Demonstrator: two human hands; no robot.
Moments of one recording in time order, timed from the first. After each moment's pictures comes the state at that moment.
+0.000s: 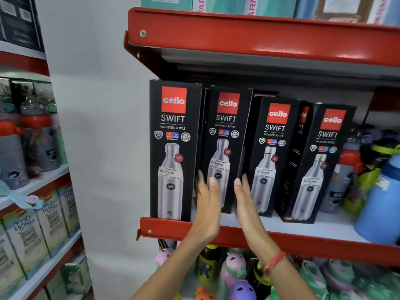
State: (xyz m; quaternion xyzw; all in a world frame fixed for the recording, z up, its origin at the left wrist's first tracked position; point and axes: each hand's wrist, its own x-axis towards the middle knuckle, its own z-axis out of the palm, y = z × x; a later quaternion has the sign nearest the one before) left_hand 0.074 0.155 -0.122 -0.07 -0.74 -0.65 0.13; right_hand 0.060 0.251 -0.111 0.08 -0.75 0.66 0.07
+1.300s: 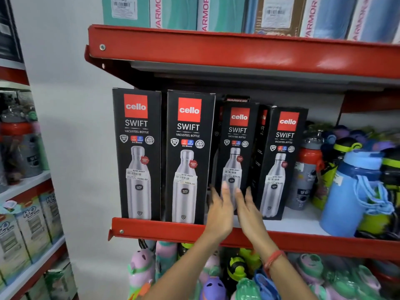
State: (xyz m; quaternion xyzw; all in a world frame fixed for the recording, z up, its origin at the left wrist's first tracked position) left_hand 0.070 0.259 -0.112 0.00 -0.77 -0.64 0.06; right_hand 0.053 0.340 -0.123 0.01 -0.82 0.56 0.09
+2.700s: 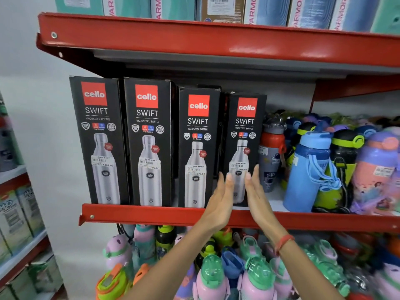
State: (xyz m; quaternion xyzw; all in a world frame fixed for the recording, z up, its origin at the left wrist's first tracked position) left_hand 0.093 0.332 -0.119 -0.12 -0.81 -0.58 0.02; right_hand 0.062 0.448 -0.131 0.07 -0.80 0.58 0.15
